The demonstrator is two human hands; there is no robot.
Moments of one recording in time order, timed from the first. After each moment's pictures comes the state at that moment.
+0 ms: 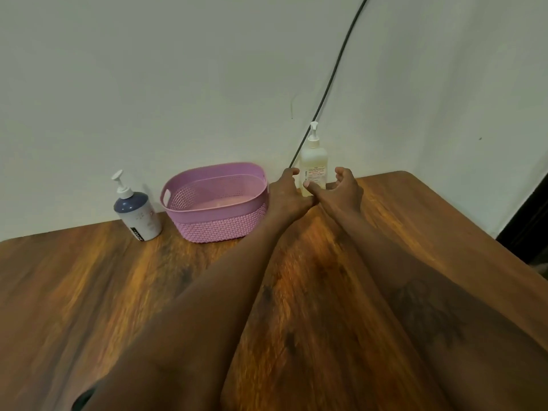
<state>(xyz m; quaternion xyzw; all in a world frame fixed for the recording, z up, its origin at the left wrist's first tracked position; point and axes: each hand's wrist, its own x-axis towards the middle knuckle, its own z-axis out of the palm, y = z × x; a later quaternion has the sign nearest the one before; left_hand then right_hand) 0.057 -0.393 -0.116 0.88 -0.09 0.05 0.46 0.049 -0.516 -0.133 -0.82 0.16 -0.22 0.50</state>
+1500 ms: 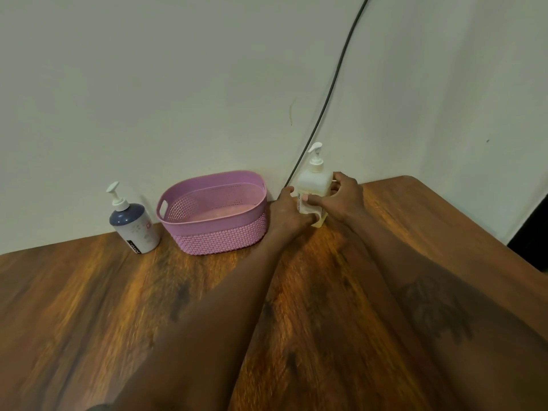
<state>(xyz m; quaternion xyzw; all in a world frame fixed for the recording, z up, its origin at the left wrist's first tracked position) 0.077 -0.388 -0.149 0.90 -0.09 0.02 0.44 0.078 -0.541 -0.146 -0.86 0.08 -0.19 0.47</state>
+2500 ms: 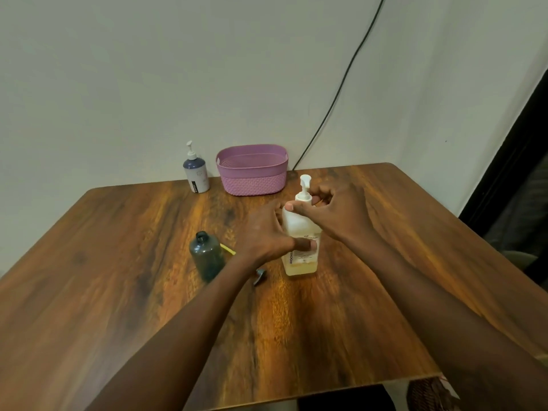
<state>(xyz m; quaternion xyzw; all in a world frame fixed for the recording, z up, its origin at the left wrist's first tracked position) -0.250 -0.263 -0.096 0.89 -0.14 0.06 0.43 -0.271 -0.434 -0.047 -0.88 -0.10 -0.25 0.39</state>
